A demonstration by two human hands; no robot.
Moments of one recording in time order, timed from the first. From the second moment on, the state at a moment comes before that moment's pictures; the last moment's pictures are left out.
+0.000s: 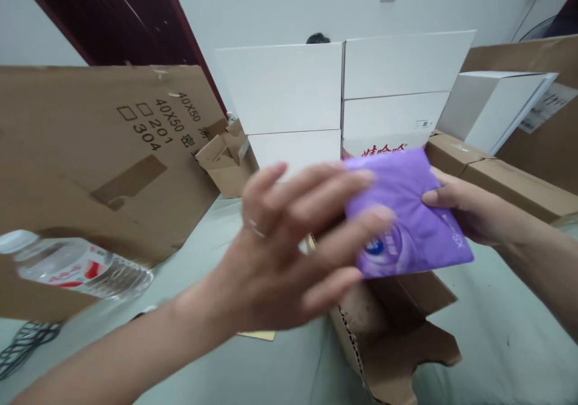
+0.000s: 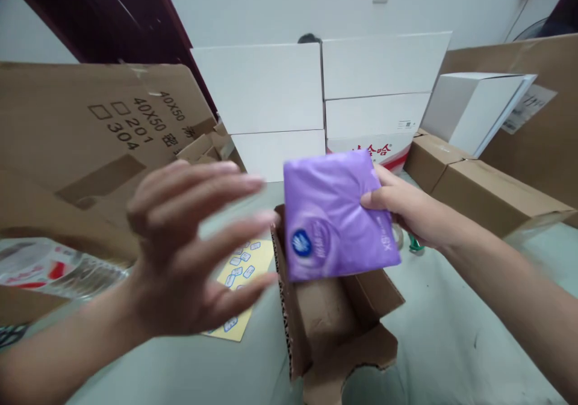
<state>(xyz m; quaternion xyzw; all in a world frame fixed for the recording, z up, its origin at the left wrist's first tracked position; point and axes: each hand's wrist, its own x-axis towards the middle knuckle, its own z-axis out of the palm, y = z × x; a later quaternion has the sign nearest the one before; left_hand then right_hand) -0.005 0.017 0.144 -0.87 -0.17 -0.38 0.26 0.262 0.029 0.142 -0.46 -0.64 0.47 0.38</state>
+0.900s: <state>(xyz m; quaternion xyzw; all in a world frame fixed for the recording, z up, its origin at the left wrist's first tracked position) -0.051 0.061 0.044 -0.77 -0.34 -0.39 -0.37 0.289 -0.014 0.076 -0.57 -0.74 0.31 0.19</state>
